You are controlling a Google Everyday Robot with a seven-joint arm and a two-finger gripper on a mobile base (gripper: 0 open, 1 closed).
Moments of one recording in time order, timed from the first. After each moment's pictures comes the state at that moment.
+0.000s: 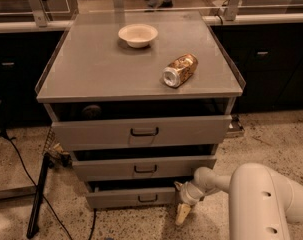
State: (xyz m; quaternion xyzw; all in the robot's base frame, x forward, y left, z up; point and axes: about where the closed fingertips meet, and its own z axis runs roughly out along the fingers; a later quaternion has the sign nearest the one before) arm 0.551 -0.147 0.176 -0.64 0.72 0.18 0.17
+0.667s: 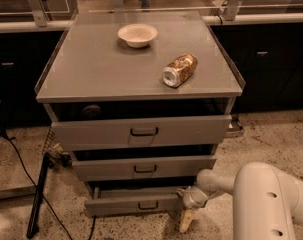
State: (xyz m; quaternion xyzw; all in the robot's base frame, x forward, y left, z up) arm 0.513 -0.156 0.185 -0.65 0.72 0.21 0.13
